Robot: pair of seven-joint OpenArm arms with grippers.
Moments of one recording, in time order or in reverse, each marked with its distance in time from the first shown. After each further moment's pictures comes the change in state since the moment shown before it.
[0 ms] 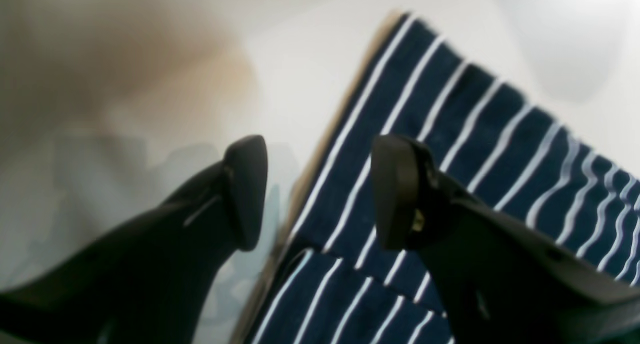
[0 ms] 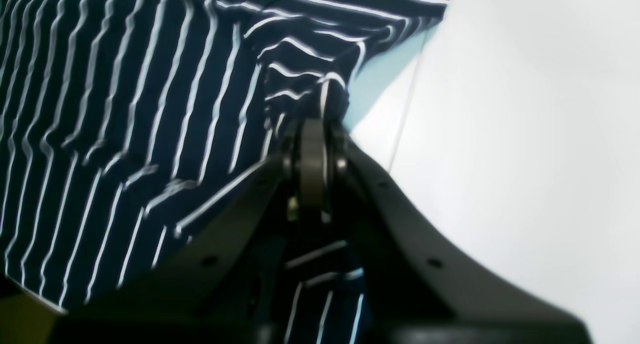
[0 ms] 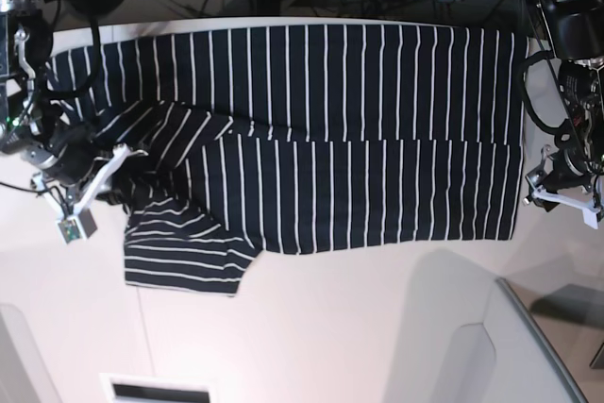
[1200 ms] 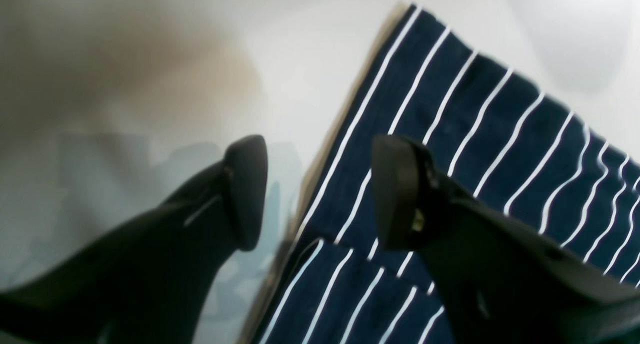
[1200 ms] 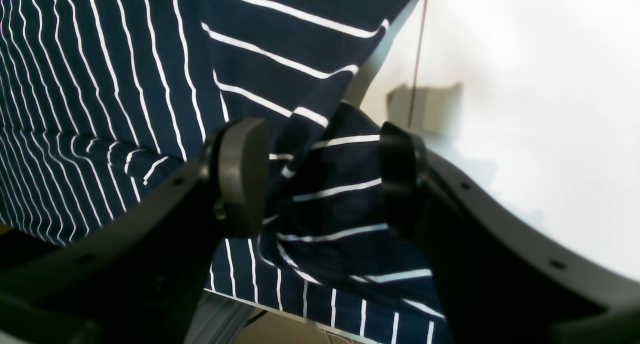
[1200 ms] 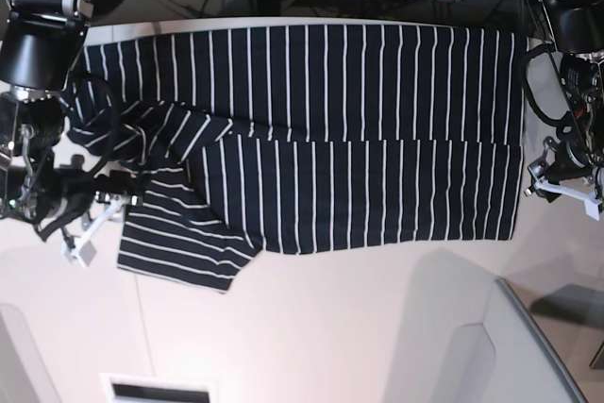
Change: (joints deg) left arm 1.7 -0.7 -0.5 0.0 0.0 0.0 0.1; right arm 20.1 -9.1 11.9 -23.3 -0.4 -0.1 -27.9
